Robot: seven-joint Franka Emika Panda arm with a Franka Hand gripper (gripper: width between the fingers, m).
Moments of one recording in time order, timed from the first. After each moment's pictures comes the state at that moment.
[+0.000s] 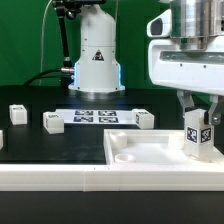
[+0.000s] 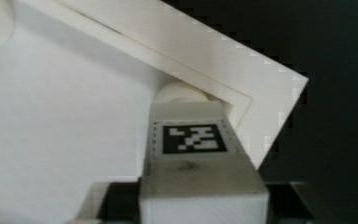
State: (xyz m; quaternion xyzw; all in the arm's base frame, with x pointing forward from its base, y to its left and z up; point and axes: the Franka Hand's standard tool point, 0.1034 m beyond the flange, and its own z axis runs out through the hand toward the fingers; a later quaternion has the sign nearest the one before) arm 0.625 0.116 0.088 -0.83 0.55 0.00 0.05
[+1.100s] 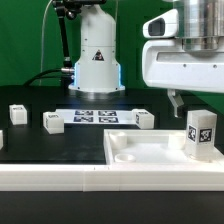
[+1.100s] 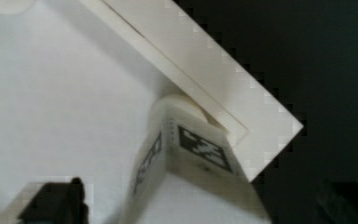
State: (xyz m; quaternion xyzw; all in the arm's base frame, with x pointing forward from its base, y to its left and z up) arm 0.623 0.124 0.088 -0.93 0.37 0.00 0.05
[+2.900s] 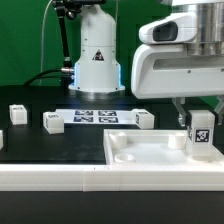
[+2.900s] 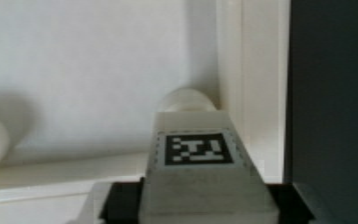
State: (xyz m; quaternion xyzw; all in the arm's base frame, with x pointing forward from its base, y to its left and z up) arm 0.623 0.116 0.082 -0.99 0.13 0.00 0.05
